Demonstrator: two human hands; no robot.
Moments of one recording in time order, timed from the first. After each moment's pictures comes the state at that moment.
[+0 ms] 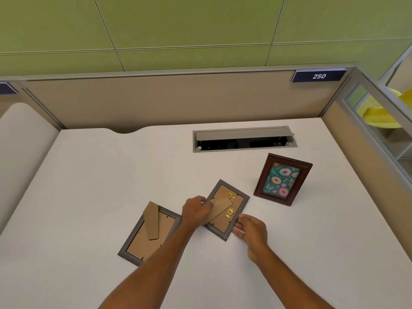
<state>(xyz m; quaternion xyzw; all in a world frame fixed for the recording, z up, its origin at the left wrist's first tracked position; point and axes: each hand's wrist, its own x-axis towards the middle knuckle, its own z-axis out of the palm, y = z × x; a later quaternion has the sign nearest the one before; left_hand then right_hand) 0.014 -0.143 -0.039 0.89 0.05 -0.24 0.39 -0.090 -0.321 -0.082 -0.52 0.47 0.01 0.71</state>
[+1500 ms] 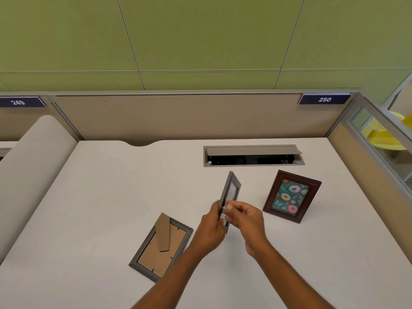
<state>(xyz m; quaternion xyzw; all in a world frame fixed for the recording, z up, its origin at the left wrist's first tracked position) -0.024 -0.128 0.009 0.83 -0.11 -0.18 0.51 -0.049 -0.271 0.022 -0.63 0.26 -0.03 0.73</state>
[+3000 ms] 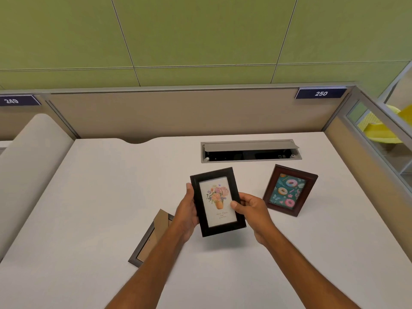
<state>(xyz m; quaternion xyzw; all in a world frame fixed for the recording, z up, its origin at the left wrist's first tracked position) 0.007 -0.096 0.029 0.57 0.15 -0.28 0.76 -0.044 -0.306 0.035 -0.65 0.22 0.07 0.72</state>
